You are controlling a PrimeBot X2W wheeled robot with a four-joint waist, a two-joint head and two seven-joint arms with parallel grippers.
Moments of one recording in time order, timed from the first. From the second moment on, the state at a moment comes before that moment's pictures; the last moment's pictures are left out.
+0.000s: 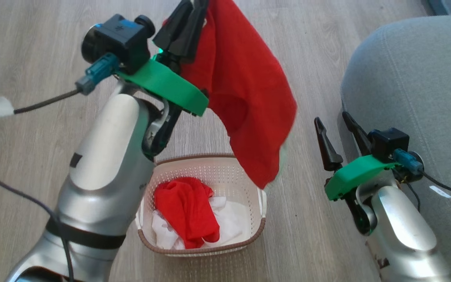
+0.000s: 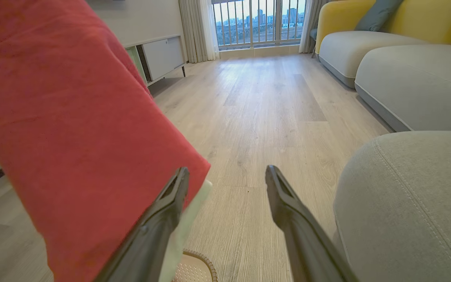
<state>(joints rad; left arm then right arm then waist) -0.79 0.03 -0.42 0.32 -0.40 -0.11 -0.25 -0.41 -0.08 0.16 0.59 0.24 0.13 -0.26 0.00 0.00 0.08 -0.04</state>
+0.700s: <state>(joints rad) -0.75 0.03 -0.53 0.30 -0.46 -0.07 -0.25 -0.60 -0.13 0.62 0.47 0.38 0.13 -0.26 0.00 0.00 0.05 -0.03</state>
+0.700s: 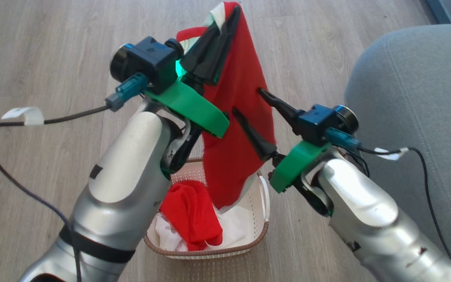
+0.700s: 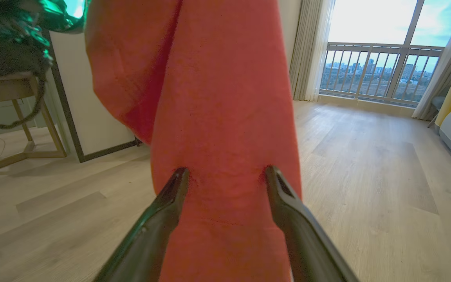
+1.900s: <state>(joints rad) -0.75 0.04 -0.68 0.31 -0.56 -0.05 -0.25 -0.74 -0.07 0.61 0.75 0.41 0.13 -0.26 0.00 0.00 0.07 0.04</state>
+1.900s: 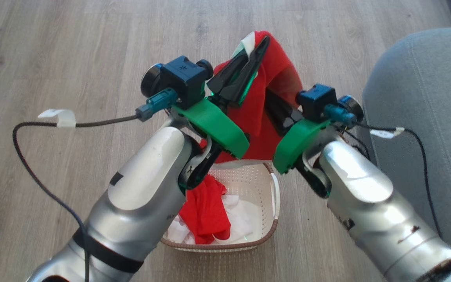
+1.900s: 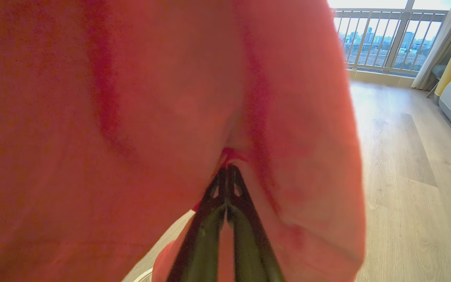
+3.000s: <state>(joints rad) -0.71 0.04 -0.61 0.41 -0.55 -0.06 -0.25 -0.51 -0.12 0.48 0.56 0.39 0.13 -0.26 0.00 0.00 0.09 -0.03</state>
